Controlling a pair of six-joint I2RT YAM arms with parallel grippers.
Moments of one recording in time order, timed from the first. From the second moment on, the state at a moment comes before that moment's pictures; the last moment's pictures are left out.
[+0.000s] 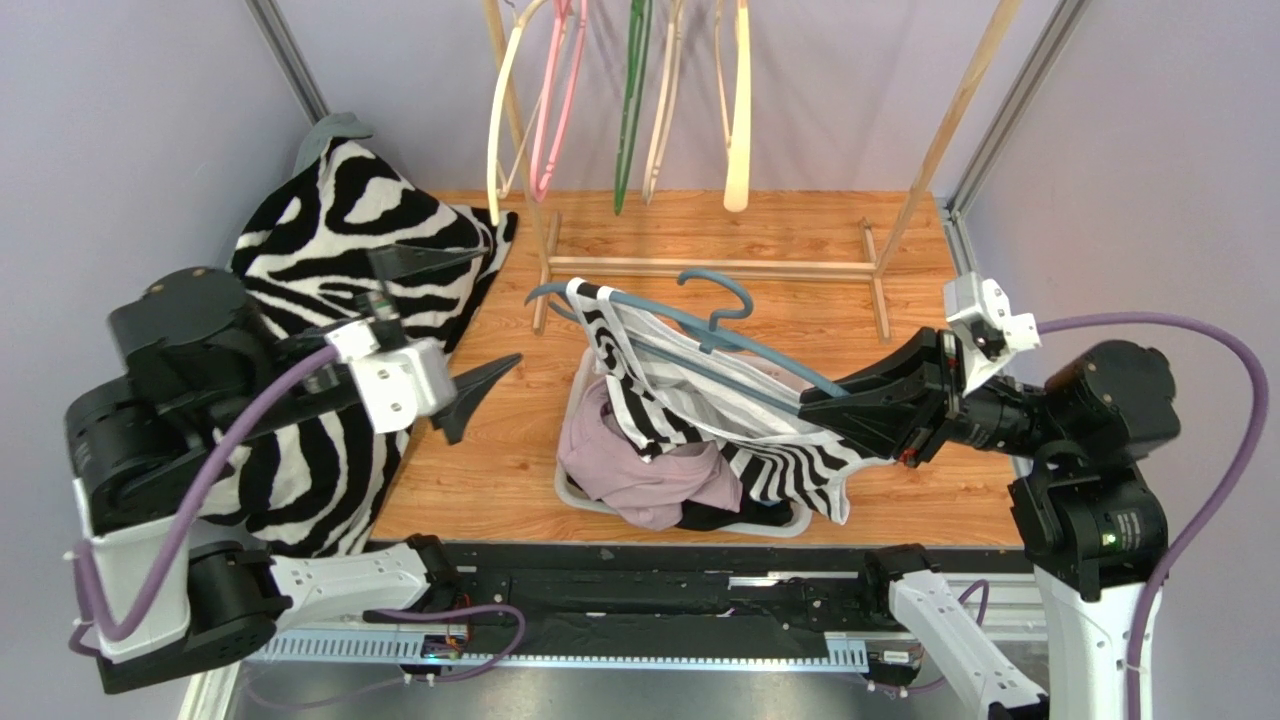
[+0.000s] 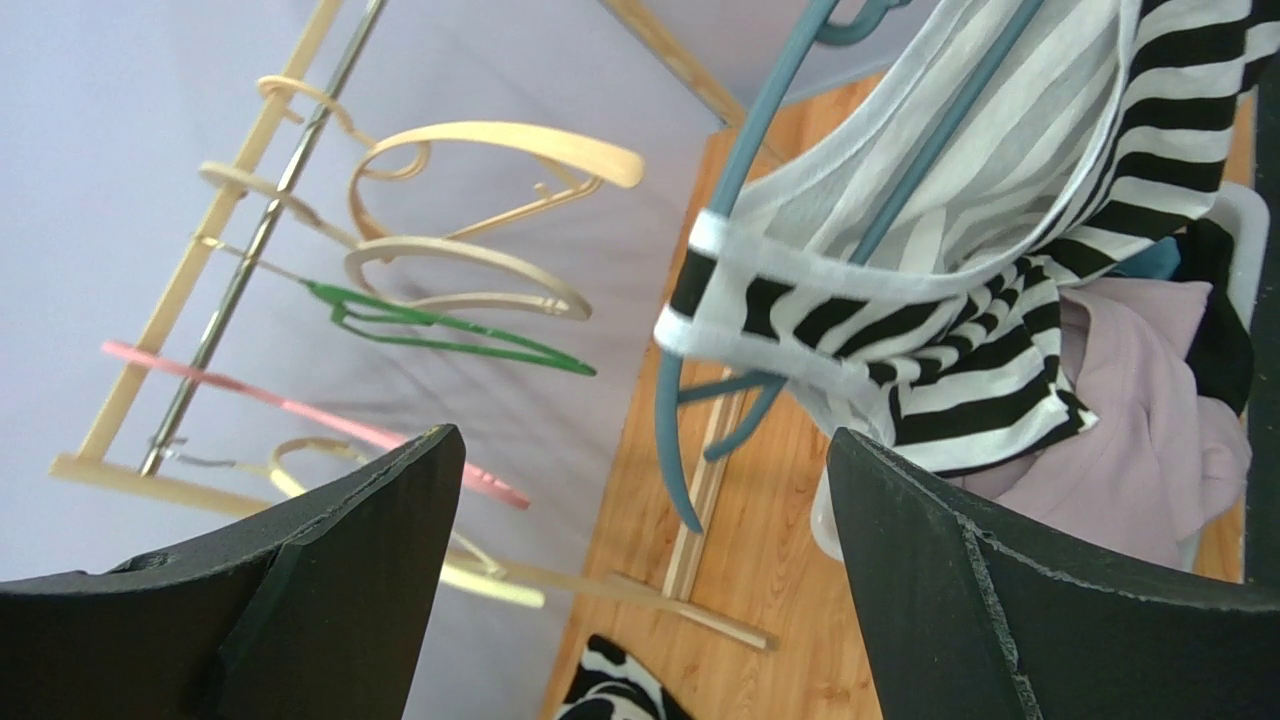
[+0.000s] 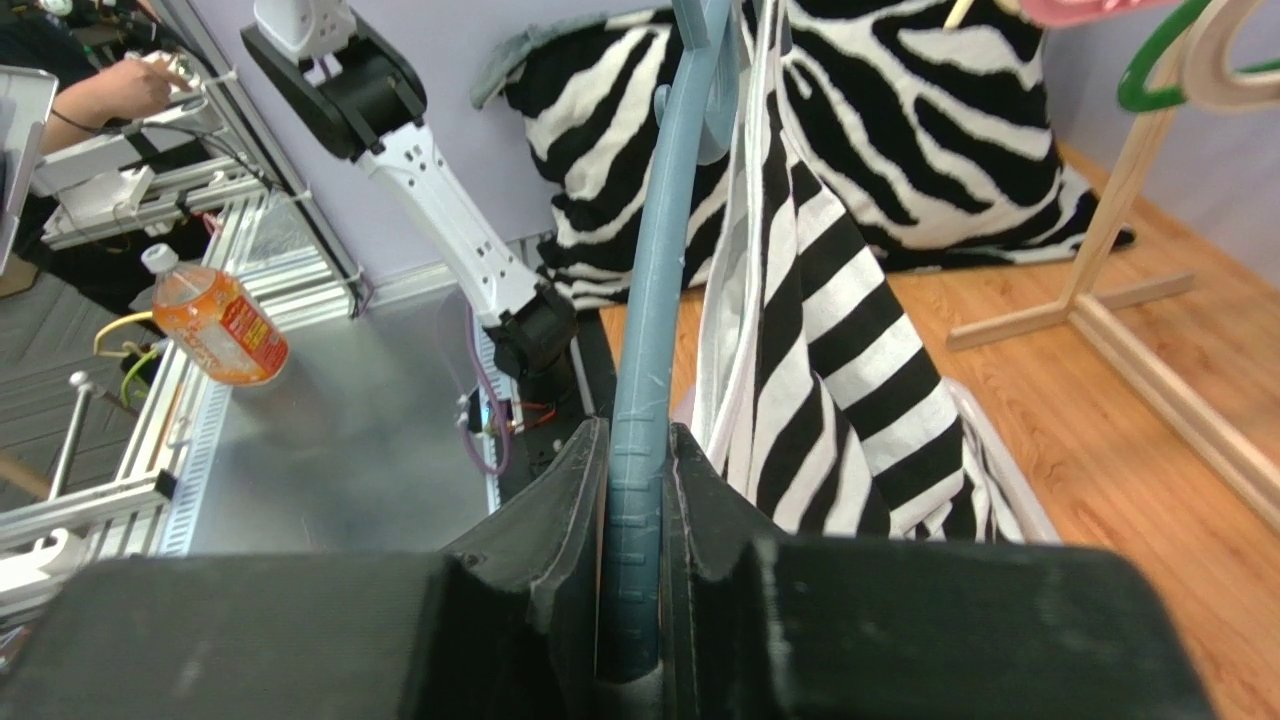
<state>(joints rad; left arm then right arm) -0.93 1.04 2.04 -1.11 0.17 0.78 0.16 0.70 1.38 -0.57 -1.16 0.25</state>
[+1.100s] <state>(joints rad) -0.94 1.28 2.07 -1.20 0.59 0.69 0.49 0.85 1.47 -0.83 -1.02 -0.01</state>
